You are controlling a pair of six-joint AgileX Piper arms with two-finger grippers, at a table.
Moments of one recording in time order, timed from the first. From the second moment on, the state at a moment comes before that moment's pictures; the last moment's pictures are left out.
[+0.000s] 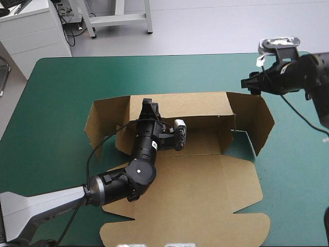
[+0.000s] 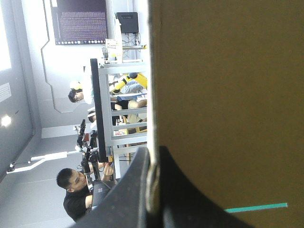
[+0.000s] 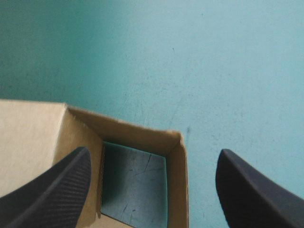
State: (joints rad) left arm -1.08 1.52 -1.00 1.64 0.90 -0.46; right arm 0.13 1.48 -1.72 0.04 1.17 -0.01
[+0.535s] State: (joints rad) left arm -1.08 1.52 -1.00 1.64 0.88 -0.46; right arm -0.01 1.83 -1.96 0.17 1.25 -0.12
